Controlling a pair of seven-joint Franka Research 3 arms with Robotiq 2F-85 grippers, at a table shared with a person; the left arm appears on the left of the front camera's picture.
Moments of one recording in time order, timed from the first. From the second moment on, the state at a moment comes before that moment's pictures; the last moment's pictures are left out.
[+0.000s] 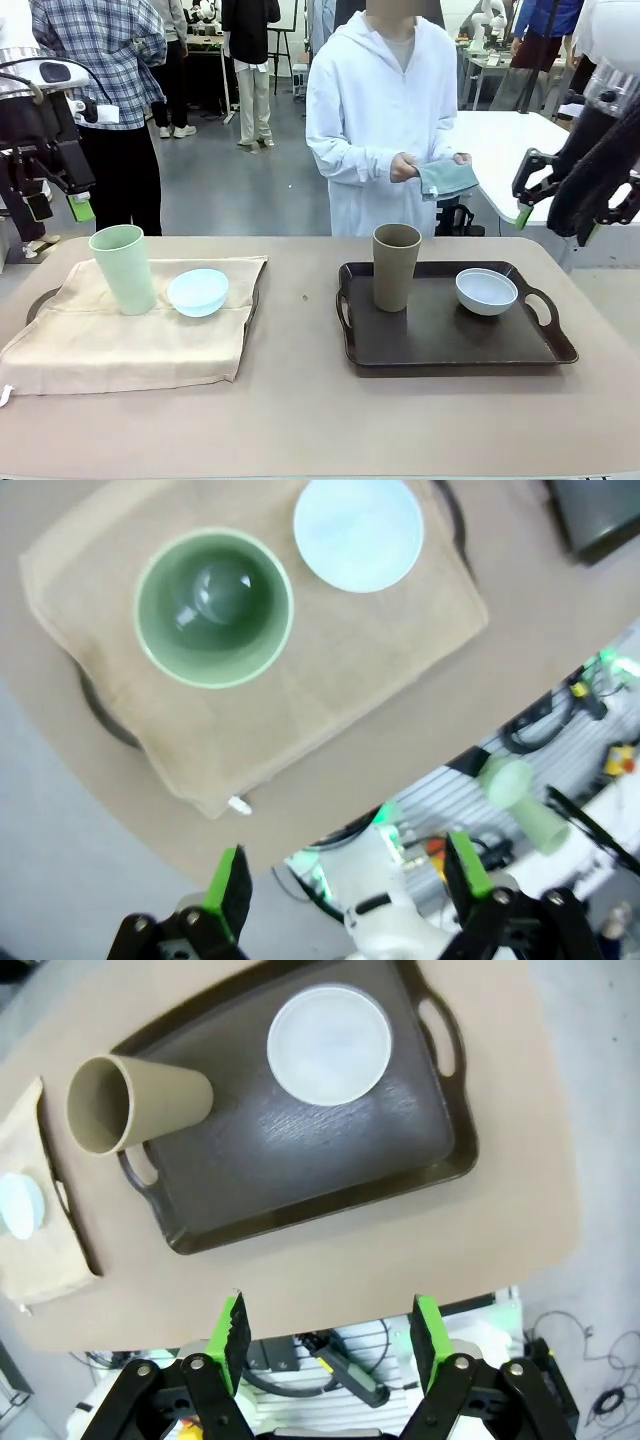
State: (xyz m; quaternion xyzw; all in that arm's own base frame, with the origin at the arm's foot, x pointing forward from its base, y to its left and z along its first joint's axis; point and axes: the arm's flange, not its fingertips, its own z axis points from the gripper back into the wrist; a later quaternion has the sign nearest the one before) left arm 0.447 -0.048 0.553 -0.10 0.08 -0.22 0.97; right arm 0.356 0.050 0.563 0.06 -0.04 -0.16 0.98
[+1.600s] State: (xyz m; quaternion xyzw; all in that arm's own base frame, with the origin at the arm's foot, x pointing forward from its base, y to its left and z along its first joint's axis) left arm 0.373 0.222 0.497 -0.53 -0.05 -0.08 0.84; right arm 0.204 -0.268 0.471 0.51 -0.11 -0.43 0.74
